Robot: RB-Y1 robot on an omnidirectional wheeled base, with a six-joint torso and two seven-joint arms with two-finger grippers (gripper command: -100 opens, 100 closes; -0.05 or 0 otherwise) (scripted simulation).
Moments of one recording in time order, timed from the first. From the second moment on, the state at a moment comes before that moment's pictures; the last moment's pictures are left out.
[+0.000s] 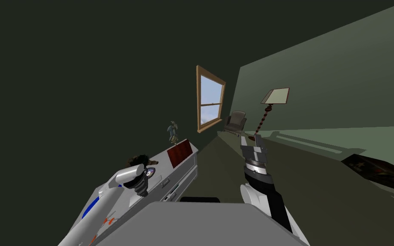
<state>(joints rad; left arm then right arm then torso) 0.05 0.56 0.27 -1.40 0.55 1.48 0.43 0.50 0.00 -0.02 -2.25 -0.11 -0.60 -0.01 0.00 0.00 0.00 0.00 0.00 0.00</state>
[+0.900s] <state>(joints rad) 0.05 0.53 0.23 -1.36 0.52 1.43 0.47 0.50 0.00 -0.02 -2.25 -0.11 -0.60 -0.01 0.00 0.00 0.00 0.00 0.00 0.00</state>
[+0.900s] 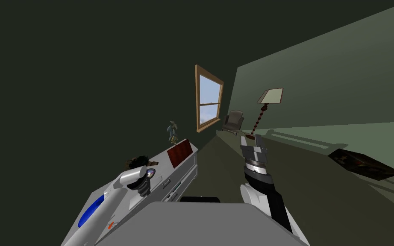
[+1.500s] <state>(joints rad) 0.05 0.55 0.25 -1.40 0.54 1.47 0.44 0.50 0.00 -0.02 -2.25 -0.11 -0.60 -0.01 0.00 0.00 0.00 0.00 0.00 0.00</state>
